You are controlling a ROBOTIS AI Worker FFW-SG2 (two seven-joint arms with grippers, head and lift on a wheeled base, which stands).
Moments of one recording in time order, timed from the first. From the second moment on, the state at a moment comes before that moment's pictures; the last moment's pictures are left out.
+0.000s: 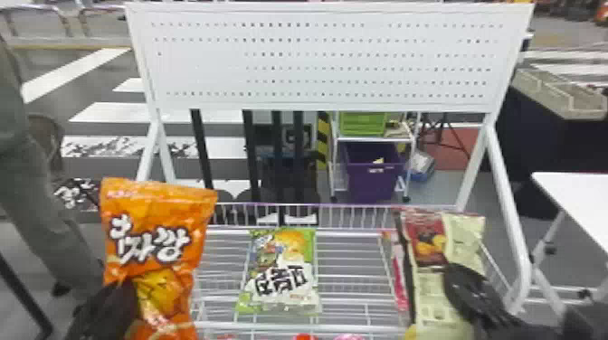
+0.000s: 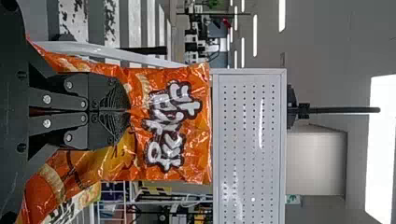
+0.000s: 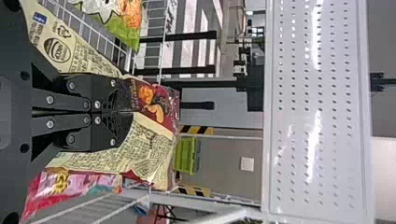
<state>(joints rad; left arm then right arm) 0.86 0.28 0.07 -2.40 0.21 -0.08 0.10 0.59 -0.28 0.06 -2.42 -0.17 0.37 -0.11</state>
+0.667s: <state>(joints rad) 0.86 0.28 0.07 -2.40 0.21 -0.08 0.10 1.03 -0.12 -0.12 -2.54 -0.09 -0.03 0.01</state>
